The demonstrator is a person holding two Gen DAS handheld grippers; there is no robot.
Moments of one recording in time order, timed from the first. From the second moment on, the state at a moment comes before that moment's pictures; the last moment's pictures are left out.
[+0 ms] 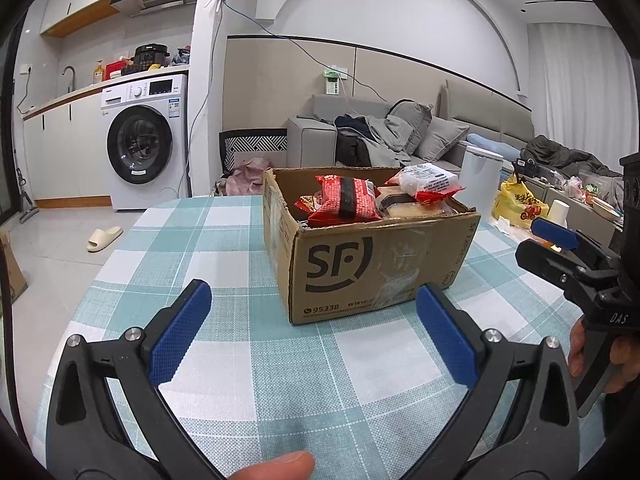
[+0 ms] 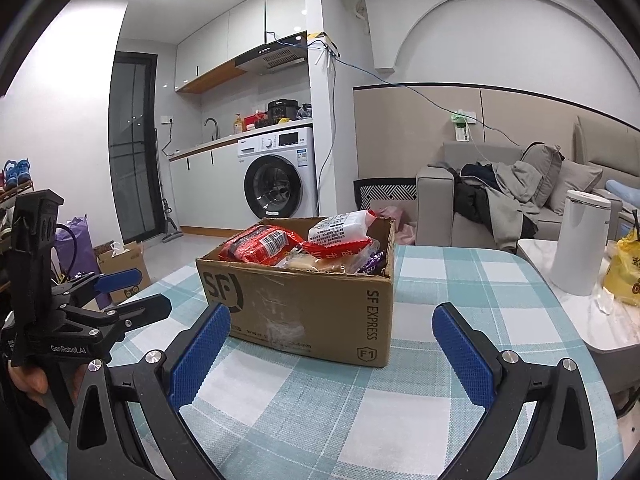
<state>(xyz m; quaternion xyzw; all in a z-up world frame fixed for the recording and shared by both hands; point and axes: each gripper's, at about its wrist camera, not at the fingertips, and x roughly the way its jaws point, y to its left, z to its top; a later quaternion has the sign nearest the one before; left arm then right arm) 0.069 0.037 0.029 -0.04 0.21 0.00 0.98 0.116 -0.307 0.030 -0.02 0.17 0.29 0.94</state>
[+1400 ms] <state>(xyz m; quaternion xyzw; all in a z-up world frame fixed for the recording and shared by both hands) 0.072 0.039 0.025 -0.04 0.22 0.00 0.98 0.112 -0.306 0.028 -0.02 0.16 0.30 0.94</state>
